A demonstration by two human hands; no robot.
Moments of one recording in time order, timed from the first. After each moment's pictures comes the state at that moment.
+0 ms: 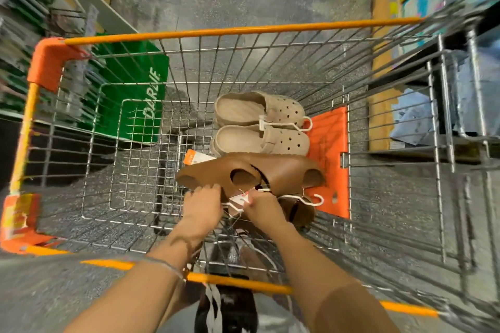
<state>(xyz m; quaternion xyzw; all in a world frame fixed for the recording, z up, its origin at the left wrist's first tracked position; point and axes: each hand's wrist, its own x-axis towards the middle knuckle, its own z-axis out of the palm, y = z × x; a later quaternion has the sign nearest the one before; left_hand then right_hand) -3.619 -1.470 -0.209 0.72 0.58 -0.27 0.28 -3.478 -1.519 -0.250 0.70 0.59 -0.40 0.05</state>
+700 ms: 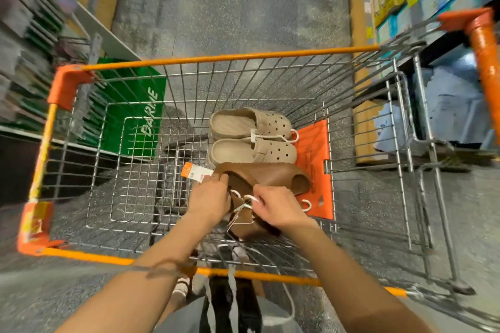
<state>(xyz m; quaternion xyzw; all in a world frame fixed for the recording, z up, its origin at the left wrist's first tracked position) -3.601 -1.455 -0.162 0.78 0.54 -0.20 0.24 -3.443 -1.503 -0.150 0.64 0.69 -0.33 0.00</state>
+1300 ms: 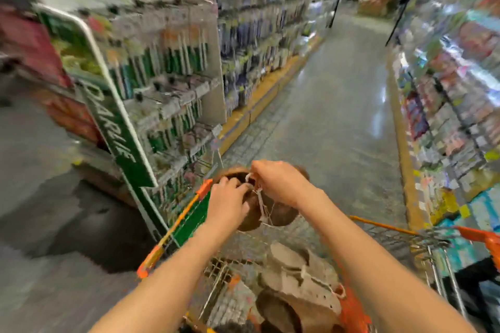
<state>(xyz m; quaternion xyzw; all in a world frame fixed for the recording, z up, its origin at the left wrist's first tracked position) -3.708 -1.396 0.053 0.71 0.69 0.11 0.03 -3.577 -1.351 0.128 0.38 0.92 -0.01 -0.05</state>
